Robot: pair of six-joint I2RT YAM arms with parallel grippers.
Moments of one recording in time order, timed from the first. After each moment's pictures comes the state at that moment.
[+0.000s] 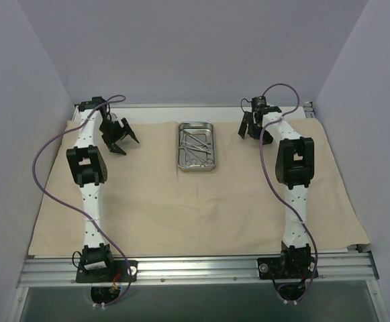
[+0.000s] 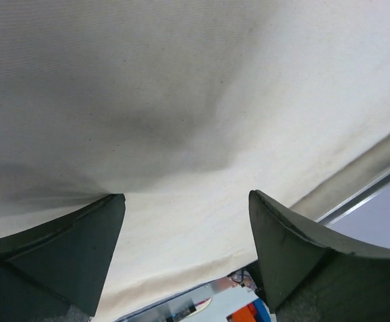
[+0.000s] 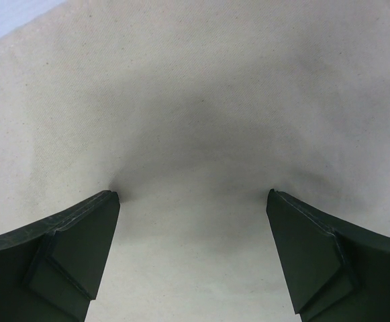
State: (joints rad) left arm 0.08 2.73 2.63 -1.39 0.40 -0.45; right arm 0.12 2.40 1.99 -0.71 0.19 0.44
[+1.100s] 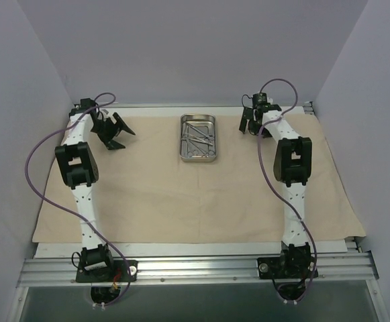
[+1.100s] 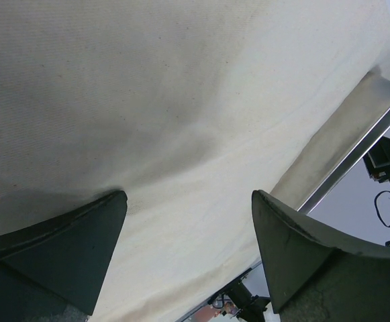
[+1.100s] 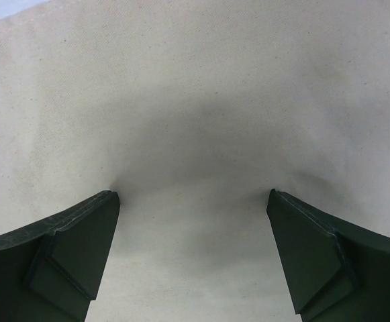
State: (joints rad) left arm 0.17 2.64 2.40 -1.05 0.59 -0.53; right arm 0.11 2.50 2.15 -0.70 0.19 0.35
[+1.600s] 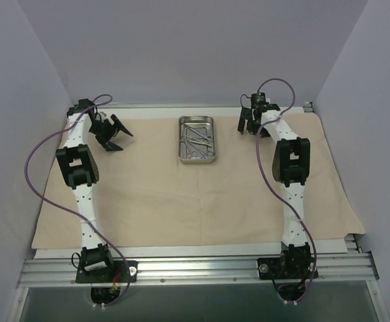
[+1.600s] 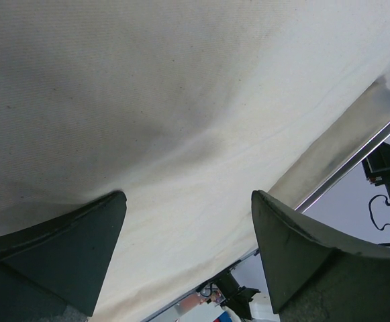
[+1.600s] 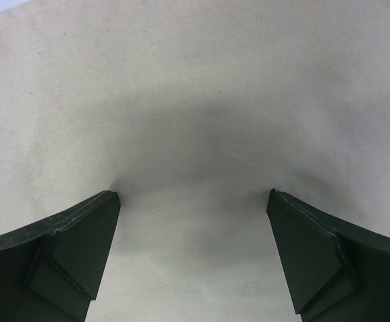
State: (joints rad) left arm 0.18 2.66 2.46 -1.14 0.57 -0.54; right arm 0.12 2.52 2.19 -0.73 0.16 0.31
